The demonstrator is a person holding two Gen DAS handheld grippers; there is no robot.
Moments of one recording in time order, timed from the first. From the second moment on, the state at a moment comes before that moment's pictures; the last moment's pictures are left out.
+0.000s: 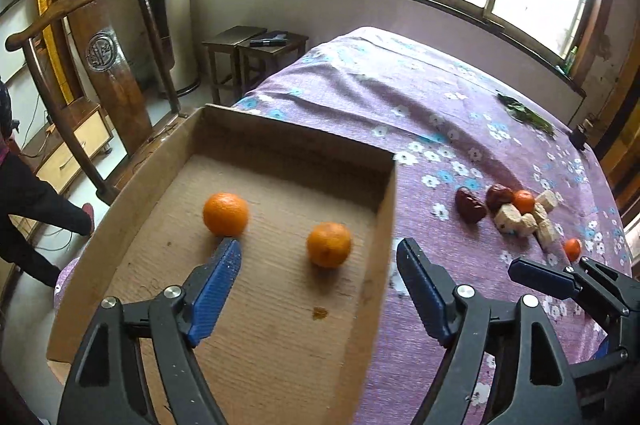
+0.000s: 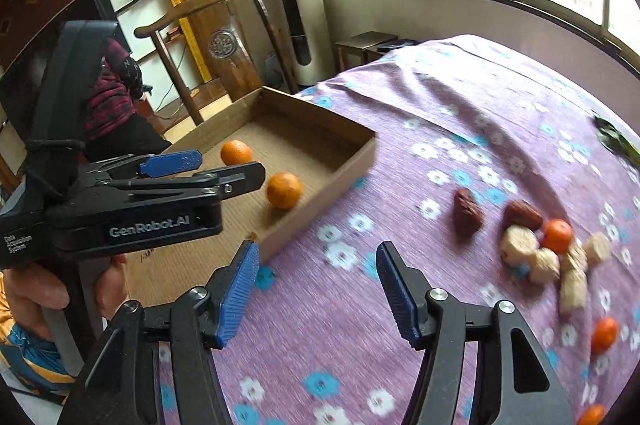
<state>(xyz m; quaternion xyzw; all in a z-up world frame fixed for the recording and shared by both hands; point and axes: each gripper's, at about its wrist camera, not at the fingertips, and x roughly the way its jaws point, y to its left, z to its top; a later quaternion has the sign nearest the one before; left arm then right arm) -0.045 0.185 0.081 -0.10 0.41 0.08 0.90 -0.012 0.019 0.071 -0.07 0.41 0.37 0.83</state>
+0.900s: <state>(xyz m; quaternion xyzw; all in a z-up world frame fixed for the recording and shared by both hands) 0.010 0.065 0.054 -0.06 0.45 0.02 0.89 -0.024 -0.156 0.044 0.02 0.43 0.23 0.87</state>
